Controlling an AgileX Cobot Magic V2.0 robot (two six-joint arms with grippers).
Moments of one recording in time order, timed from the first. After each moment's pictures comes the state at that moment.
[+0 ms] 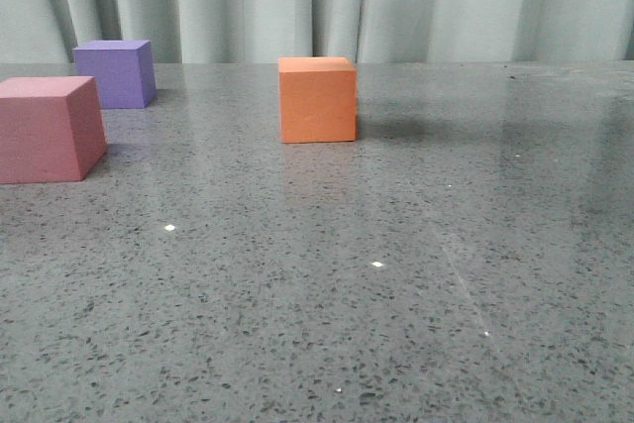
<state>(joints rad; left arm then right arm) 0.00 0.70 -0.81 -0.05 0.51 -0.04 0.61 1.83 -1.97 -0.04 1.25 0.48</state>
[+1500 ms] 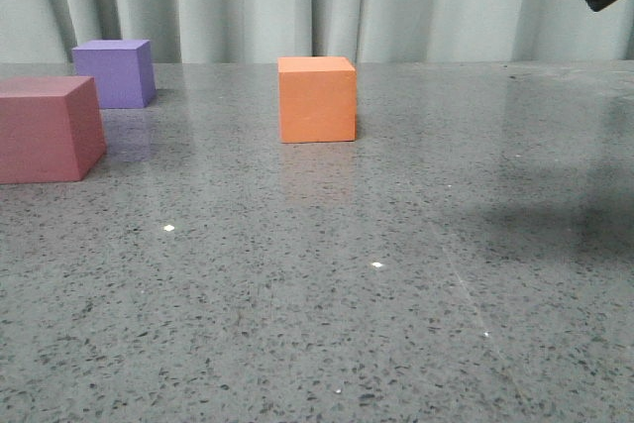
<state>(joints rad) 0.00 1.37 -1.45 -0.58 1.02 0.82 0.64 1.14 -1.08 -0.01 0.86 0.47</state>
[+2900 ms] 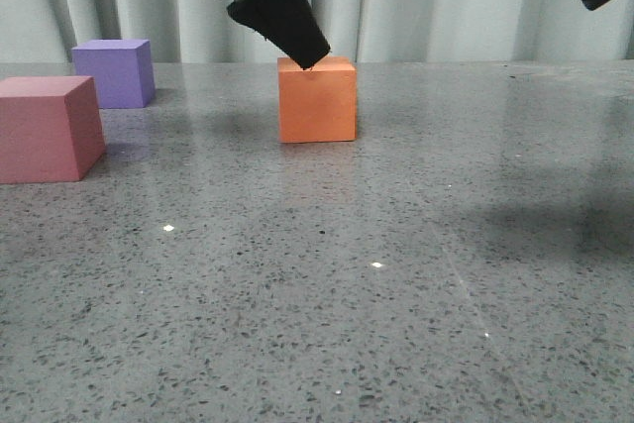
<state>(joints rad) -0.42 1.95 -1.79 -0.56 0.98 1.14 0.64 1.14 -1.08 0.00 0.86 0.47</state>
